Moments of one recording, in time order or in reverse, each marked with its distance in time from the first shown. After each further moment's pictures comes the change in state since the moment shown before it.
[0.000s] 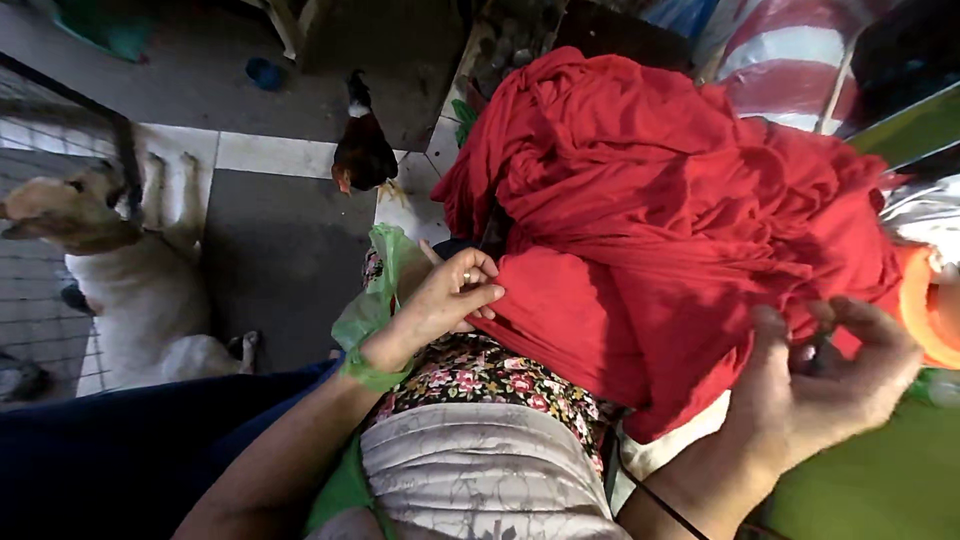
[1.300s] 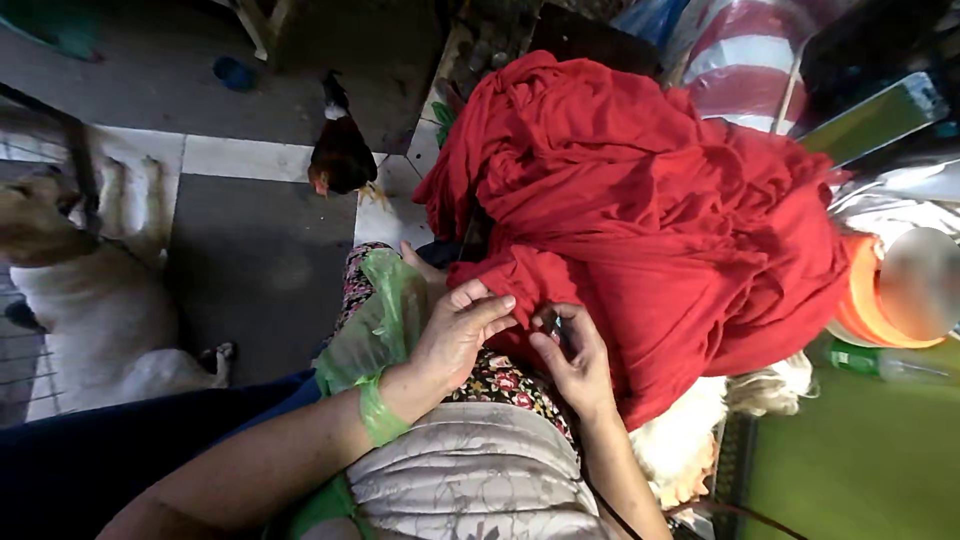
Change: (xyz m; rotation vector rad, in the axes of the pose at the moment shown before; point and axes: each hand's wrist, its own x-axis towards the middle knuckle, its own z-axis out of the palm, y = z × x) left_hand -0.013 0.008 0.062 -0.643 0.210 -0.081; right_hand -0.073 -0.032 0.081 0.619 -0.588 0.179
